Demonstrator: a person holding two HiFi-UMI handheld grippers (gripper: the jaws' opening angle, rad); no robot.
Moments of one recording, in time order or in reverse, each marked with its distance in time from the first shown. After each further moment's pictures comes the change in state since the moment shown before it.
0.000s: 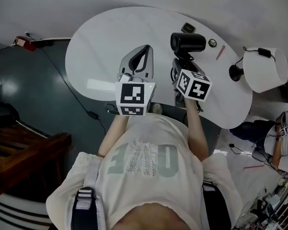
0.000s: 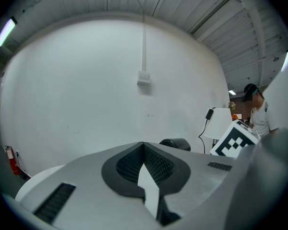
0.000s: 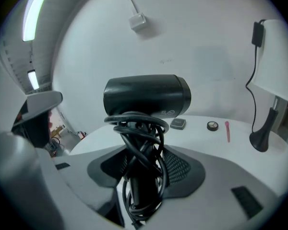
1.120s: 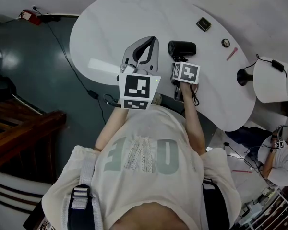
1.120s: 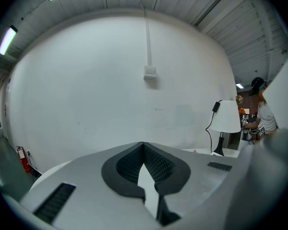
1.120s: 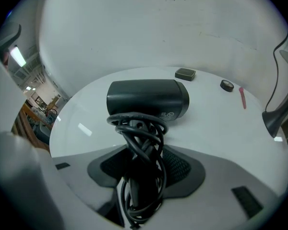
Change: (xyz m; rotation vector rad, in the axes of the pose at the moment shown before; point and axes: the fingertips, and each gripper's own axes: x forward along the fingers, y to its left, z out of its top) left arm -0.012 0.020 -0.019 0.016 0.068 0.086; right arm 0.067 -0.014 -0.123 -0.089 0.467 -0.078
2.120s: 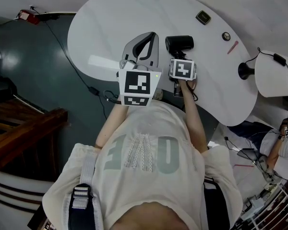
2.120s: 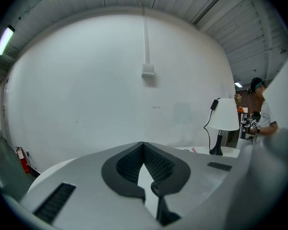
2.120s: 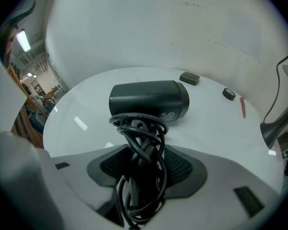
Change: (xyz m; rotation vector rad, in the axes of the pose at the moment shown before) left arm 0.004 -0.007 -0.005 0.010 0.018 -0.013; right arm 0.005 0.003 -0.003 -0.100 -0.014 -0.053
